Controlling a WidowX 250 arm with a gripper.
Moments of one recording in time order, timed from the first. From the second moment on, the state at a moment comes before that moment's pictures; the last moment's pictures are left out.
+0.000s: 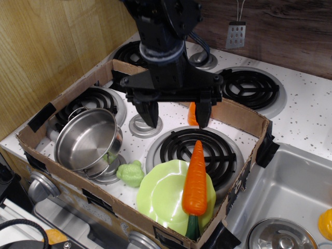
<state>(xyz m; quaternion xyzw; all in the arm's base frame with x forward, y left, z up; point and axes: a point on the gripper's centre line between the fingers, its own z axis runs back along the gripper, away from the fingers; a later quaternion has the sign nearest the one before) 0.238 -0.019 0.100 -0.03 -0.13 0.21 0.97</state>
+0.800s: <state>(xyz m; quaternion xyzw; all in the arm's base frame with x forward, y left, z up) 0.209 -0.049 0.056 0.05 -0.18 0.15 0.97</state>
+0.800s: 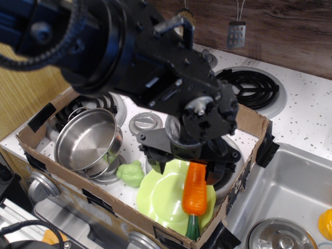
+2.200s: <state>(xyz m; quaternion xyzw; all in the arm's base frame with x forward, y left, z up) 0.197 -0.048 0.016 -0.02 -0.20 0.21 0.96</state>
